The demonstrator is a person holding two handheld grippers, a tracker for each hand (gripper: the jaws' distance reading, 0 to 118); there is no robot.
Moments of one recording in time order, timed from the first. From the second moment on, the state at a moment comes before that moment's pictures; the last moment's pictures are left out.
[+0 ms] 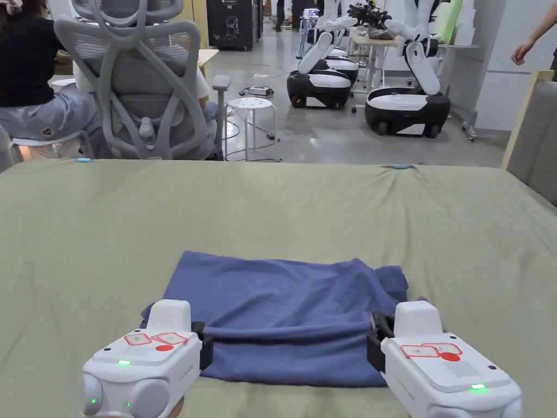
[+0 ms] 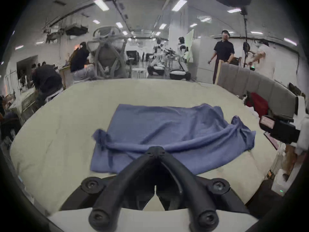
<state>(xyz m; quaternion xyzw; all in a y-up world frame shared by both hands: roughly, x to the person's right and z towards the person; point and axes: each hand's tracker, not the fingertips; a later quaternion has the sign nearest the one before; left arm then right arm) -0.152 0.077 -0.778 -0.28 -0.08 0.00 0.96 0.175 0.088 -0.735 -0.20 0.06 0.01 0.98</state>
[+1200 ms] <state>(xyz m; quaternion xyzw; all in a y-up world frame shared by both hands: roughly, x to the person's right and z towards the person) -0.211 0.044 -0.851 -0.35 -0.01 -0.07 0.93 0.308 0.057 -0.758 -0.30 -0.08 -0.01 0.95</state>
